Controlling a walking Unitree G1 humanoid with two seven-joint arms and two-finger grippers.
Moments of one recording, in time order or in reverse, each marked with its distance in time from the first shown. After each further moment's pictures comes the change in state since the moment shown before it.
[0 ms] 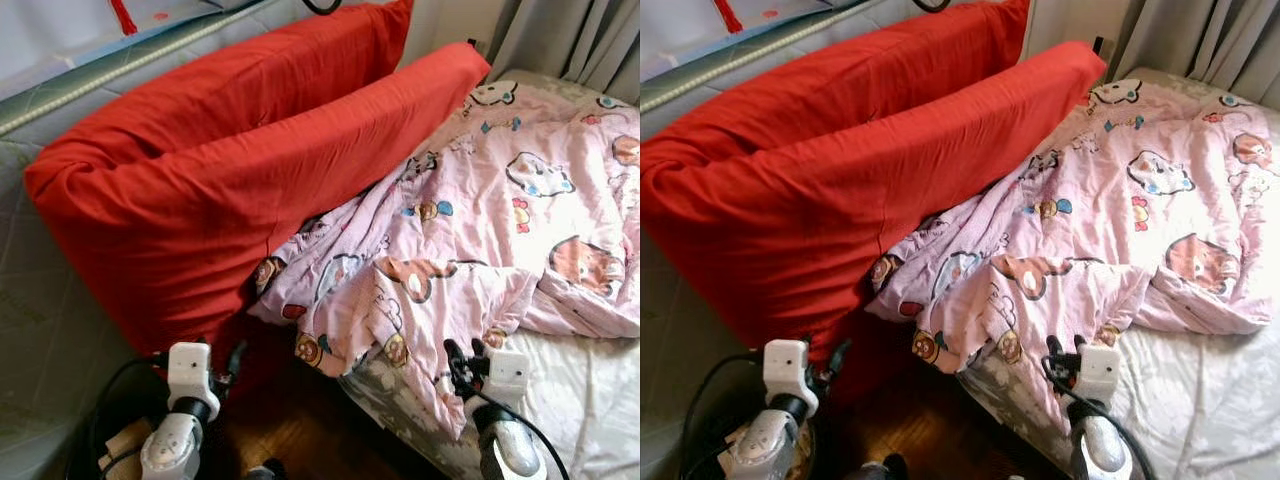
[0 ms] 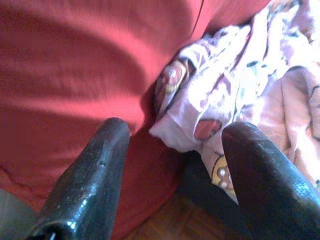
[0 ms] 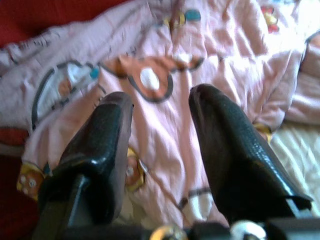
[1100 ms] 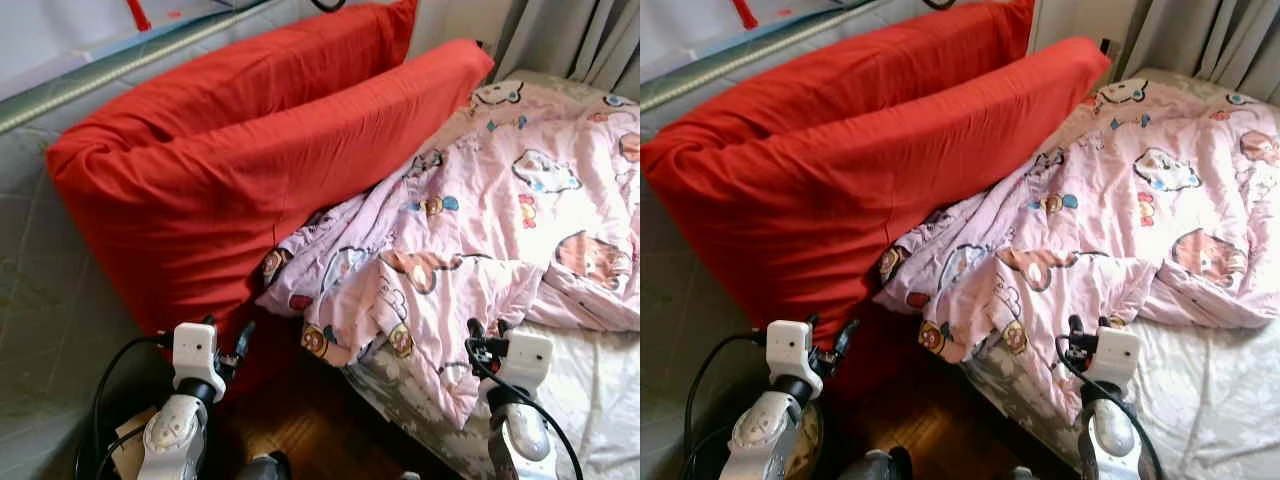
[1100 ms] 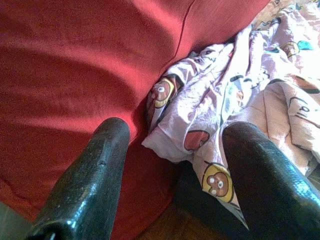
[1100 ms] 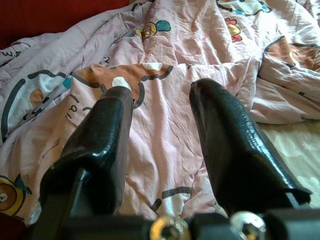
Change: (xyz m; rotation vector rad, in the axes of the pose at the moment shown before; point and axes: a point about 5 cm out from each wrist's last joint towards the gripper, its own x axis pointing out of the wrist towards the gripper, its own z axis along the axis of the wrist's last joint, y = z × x) left arm 0.011 -0.010 0.026 0.001 -0.037 -0.045; right arm 0.009 -0.013 0.020 -0.041 -0.020 -0.129
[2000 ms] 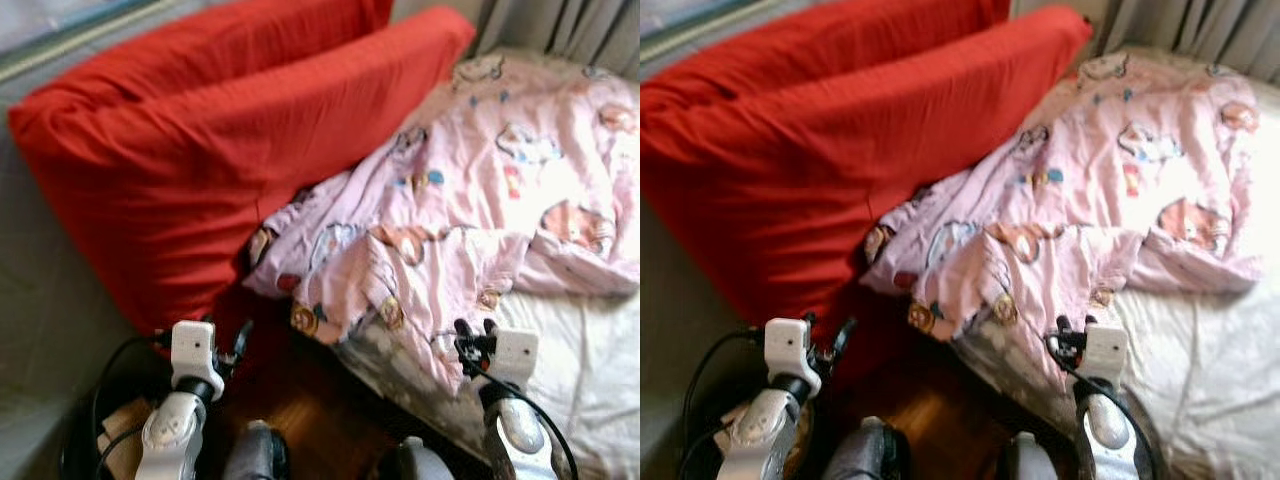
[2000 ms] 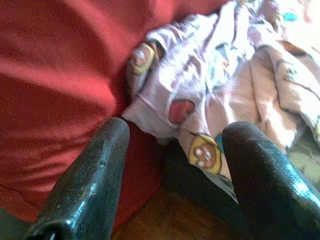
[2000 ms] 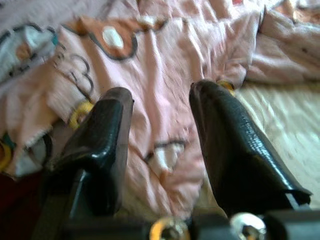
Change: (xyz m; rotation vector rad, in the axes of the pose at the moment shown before) left arm 0.000 0.000 0.002 -0.004 0.007 0.007; right arm 0.001 0.008 -0.004 -0.008 0.040 0.080
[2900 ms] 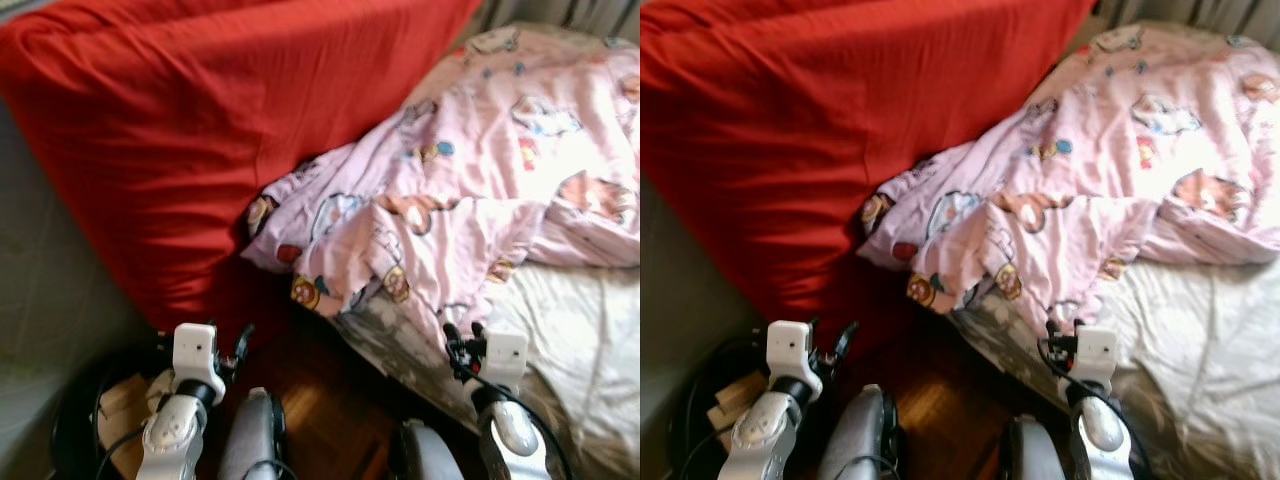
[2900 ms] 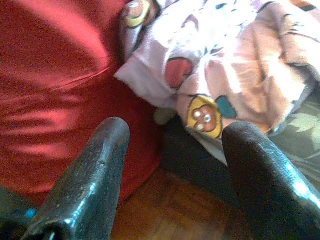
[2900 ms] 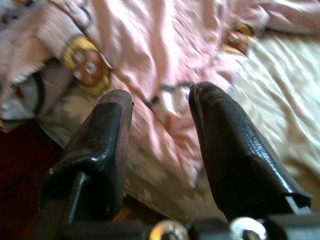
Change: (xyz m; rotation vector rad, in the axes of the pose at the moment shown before) left arm 0.001 -0.002 0.000 -0.001 0.010 -0.014; right arm -0.004 0.005 -0.009 0.001 0.040 0.039
